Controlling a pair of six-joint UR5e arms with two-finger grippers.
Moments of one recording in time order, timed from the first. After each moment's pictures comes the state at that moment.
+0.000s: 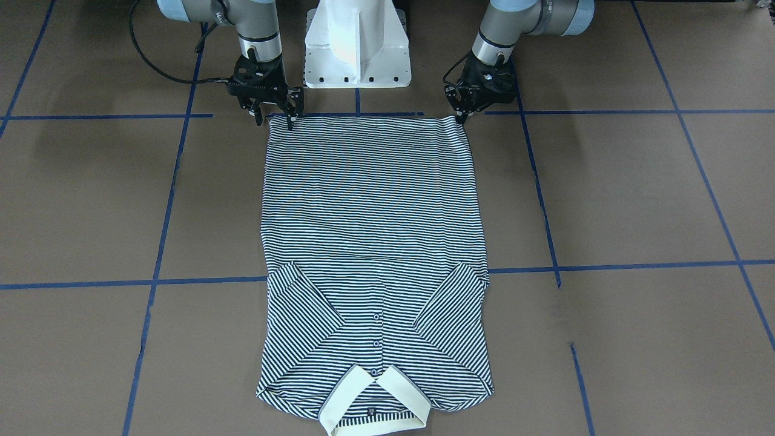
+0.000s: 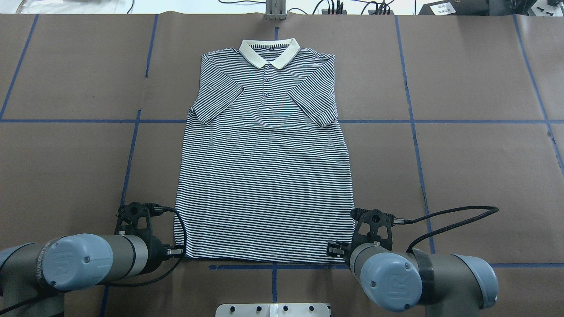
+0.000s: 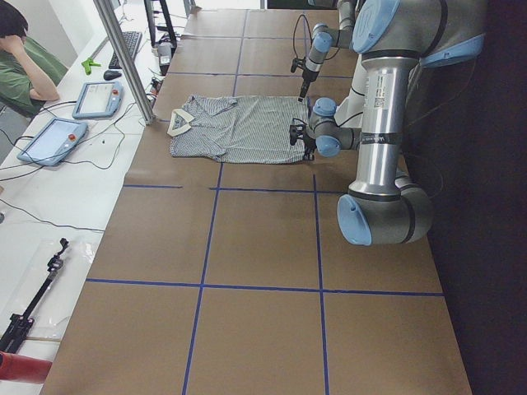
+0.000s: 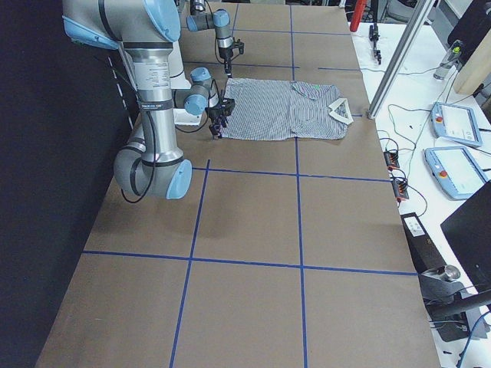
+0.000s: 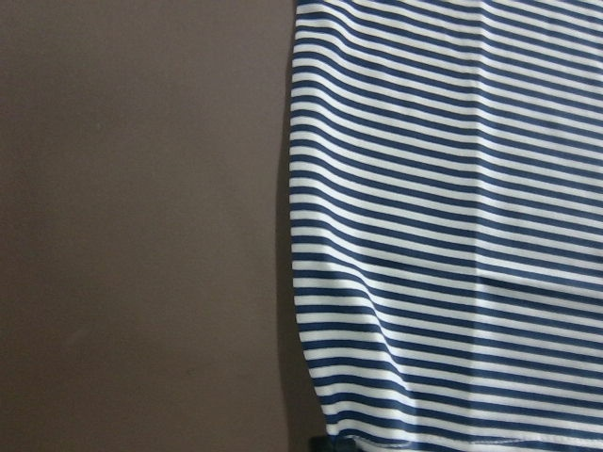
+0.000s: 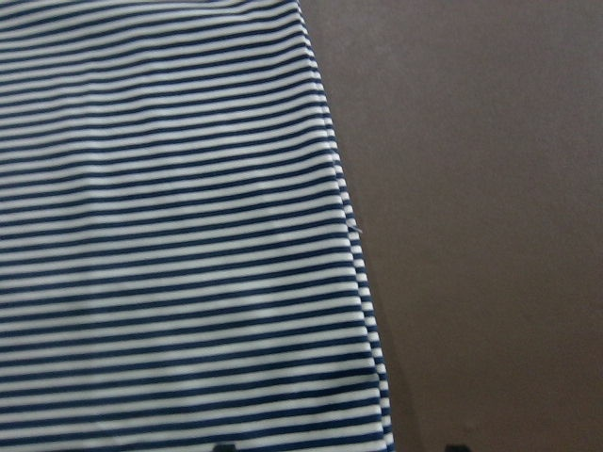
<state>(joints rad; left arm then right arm) -0.21 -1.66 -2.03 -1.98 -1.60 -1.48 0.11 -1.33 2.02 -1.52 1.41 1.69</state>
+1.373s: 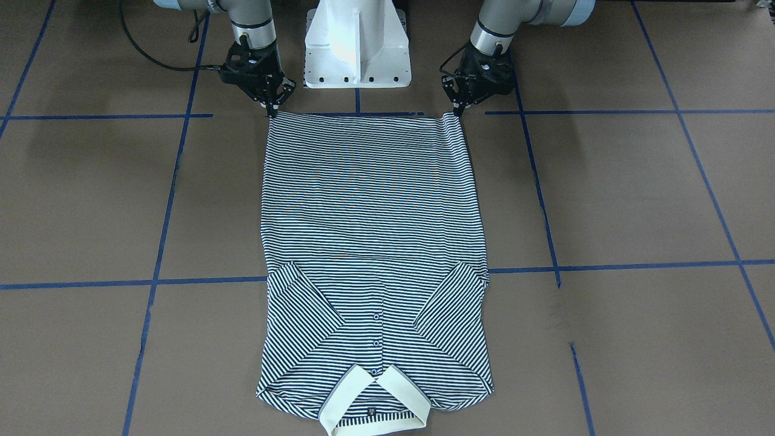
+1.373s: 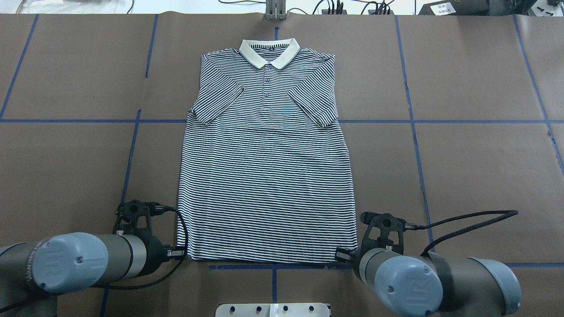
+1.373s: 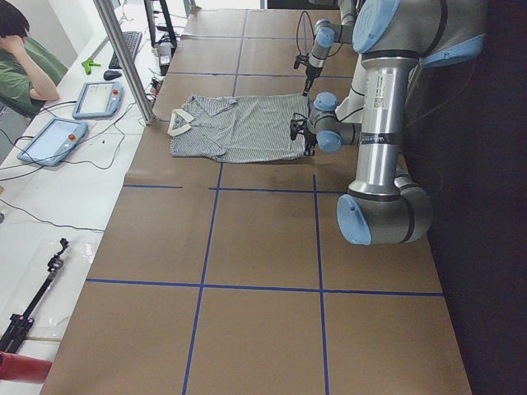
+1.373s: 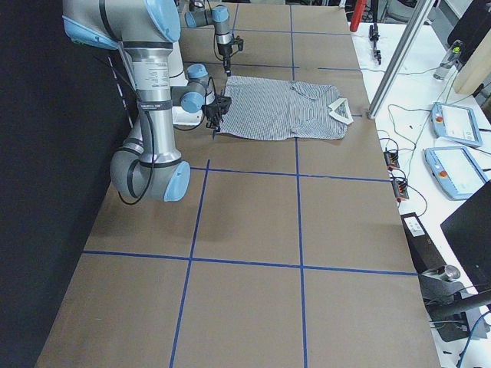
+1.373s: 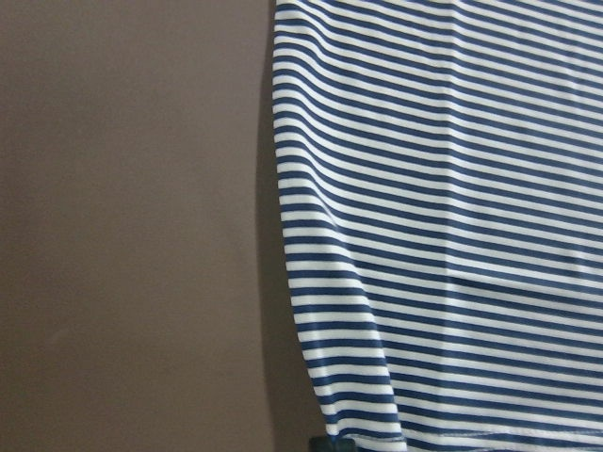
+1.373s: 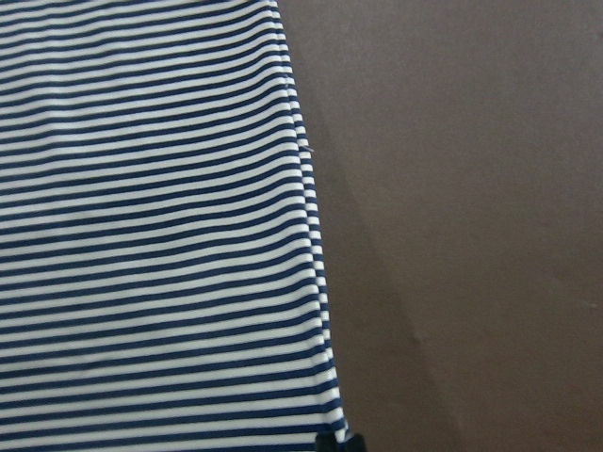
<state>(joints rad) -0.21 -1.67 -2.15 -1.86 -1.63 -1.43 0.12 -1.38 2.15 -1.56 1.46 1.72</state>
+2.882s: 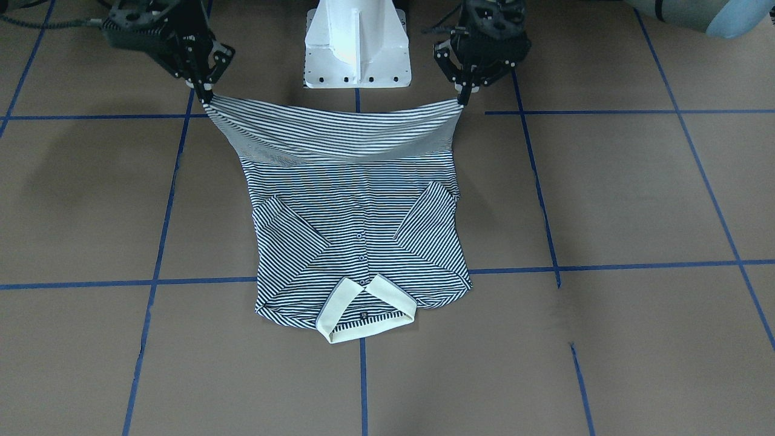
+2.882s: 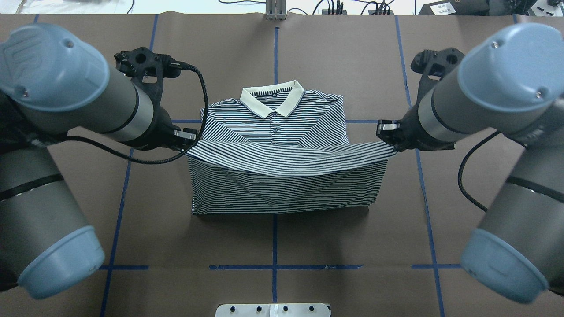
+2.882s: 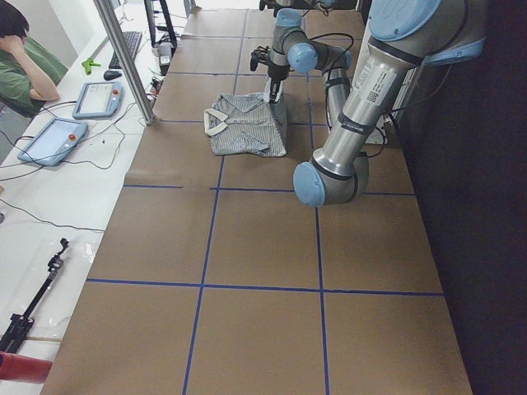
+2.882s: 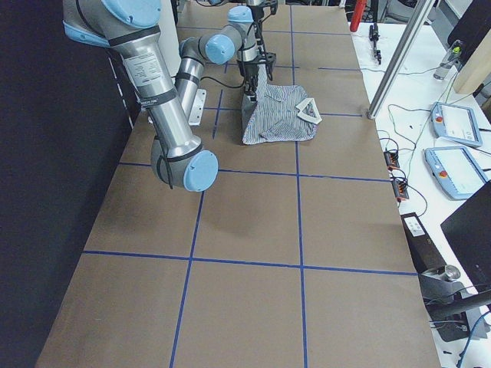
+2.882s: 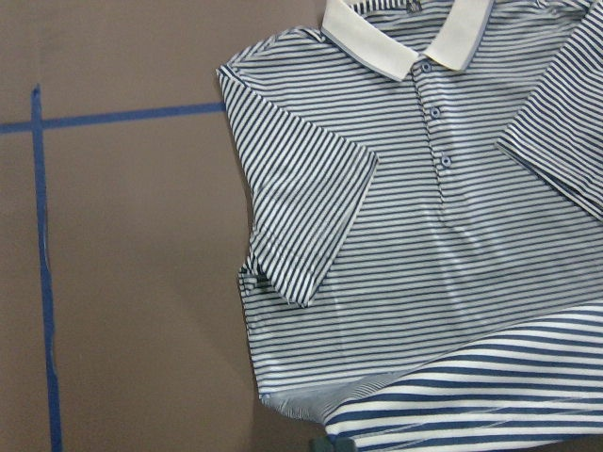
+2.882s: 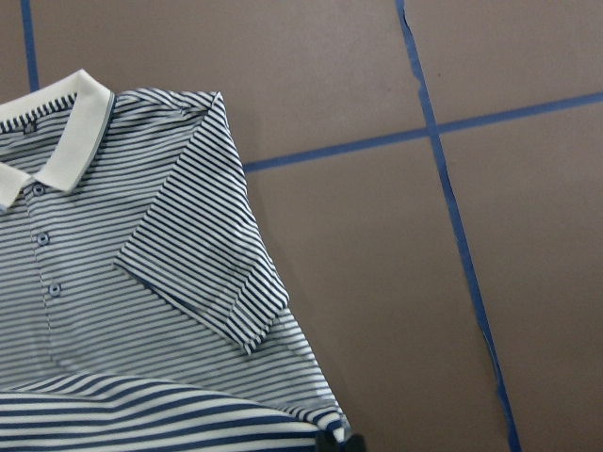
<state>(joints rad) -0.66 -2.16 -2.14 -1.23 -1.87 -1.00 0.70 -1.07 2.23 -2.03 1.85 1.28</state>
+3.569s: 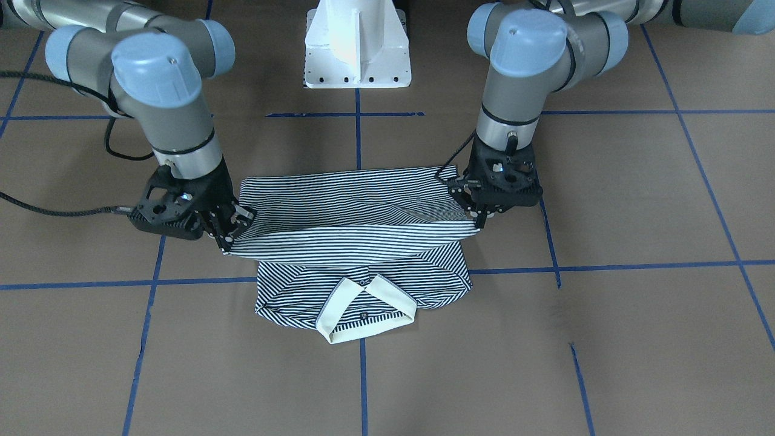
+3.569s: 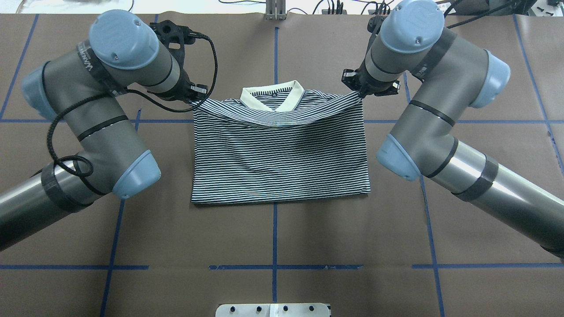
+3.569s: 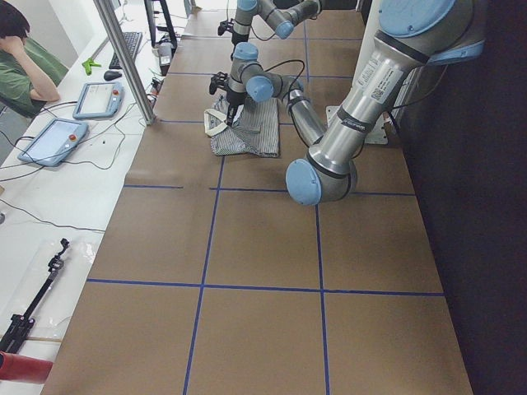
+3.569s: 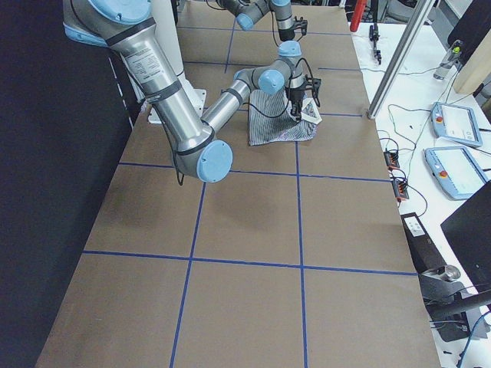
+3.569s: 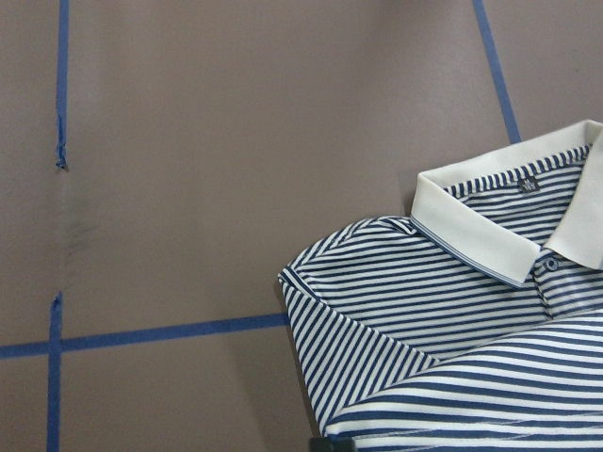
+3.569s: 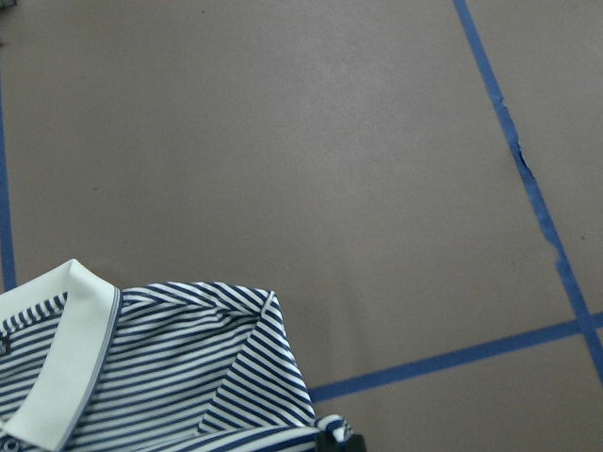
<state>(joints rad) -0.75 -2.21 -1.68 -1.63 -1.80 -0.95 0.79 -0.93 1.62 -1.54 1.85 1.26</state>
